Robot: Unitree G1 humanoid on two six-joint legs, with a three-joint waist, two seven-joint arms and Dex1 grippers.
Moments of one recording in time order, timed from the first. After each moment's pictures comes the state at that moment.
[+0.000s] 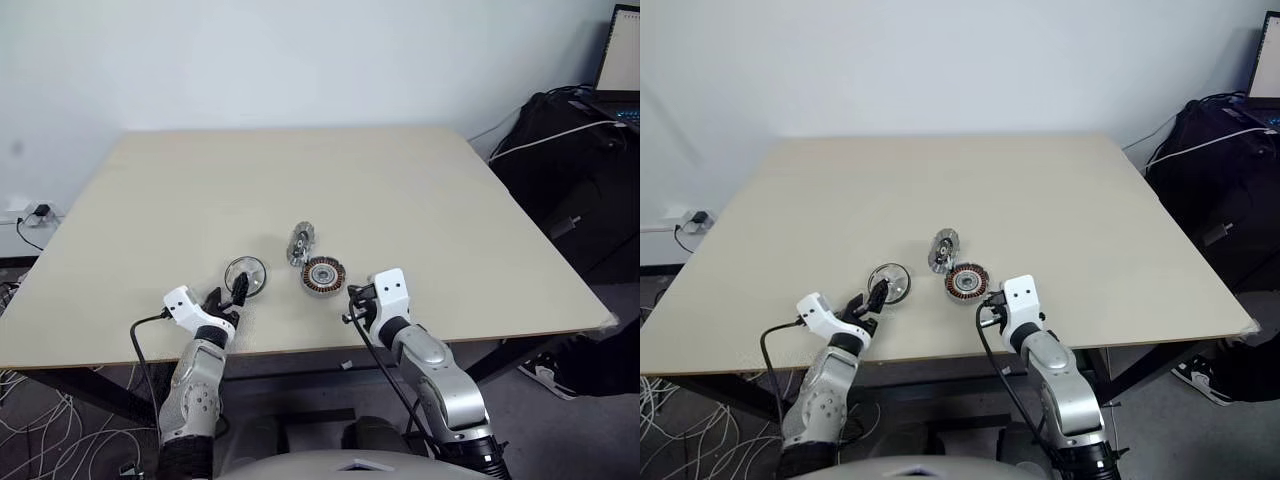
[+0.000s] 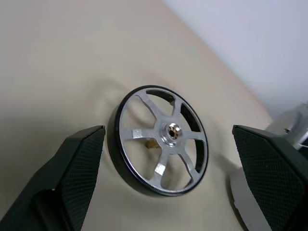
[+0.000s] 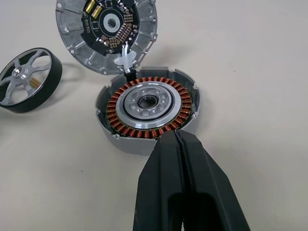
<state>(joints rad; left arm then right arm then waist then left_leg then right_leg) 0.06 -0.07 0.21 0.09 -0.59 0.18 -0.17 0.08 -0.07 0.17 -0.26 0.09 0.53 0.23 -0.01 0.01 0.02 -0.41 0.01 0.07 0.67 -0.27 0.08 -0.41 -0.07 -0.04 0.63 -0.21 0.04</state>
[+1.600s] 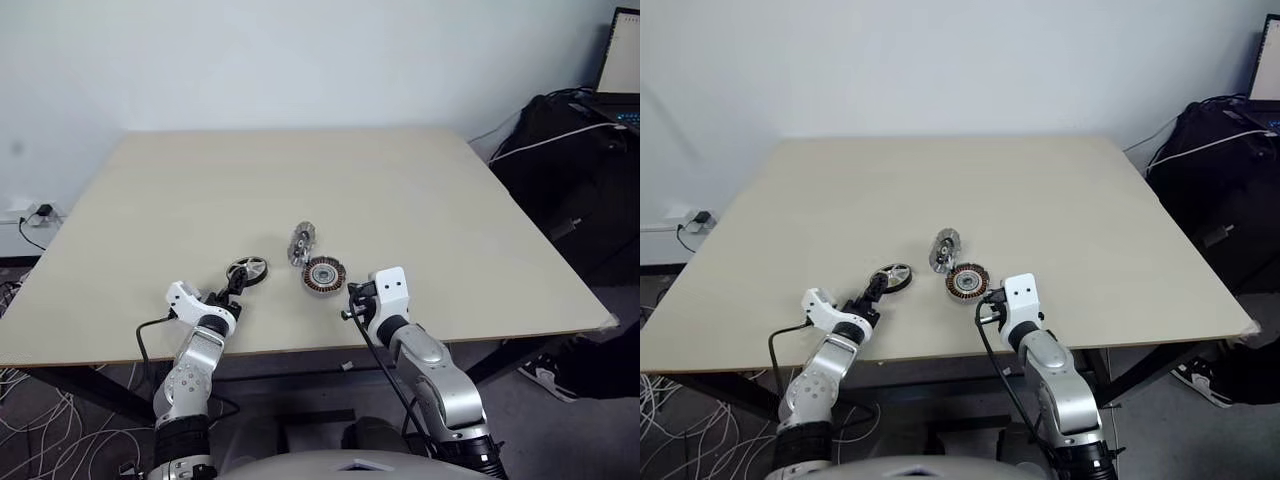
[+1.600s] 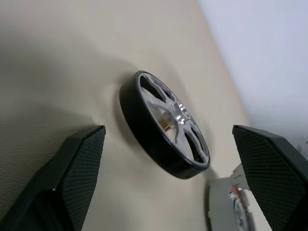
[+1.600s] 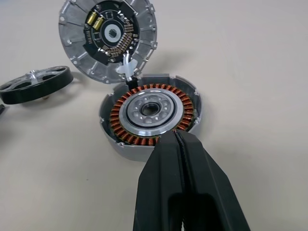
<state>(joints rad) -0.02 -0.08 0.32 0.11 -0.90 0.42 -0.04 0.08 -0.05 0.17 -0.26 0.11 0.53 0.20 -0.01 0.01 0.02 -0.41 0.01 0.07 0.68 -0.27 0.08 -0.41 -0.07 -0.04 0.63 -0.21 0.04</state>
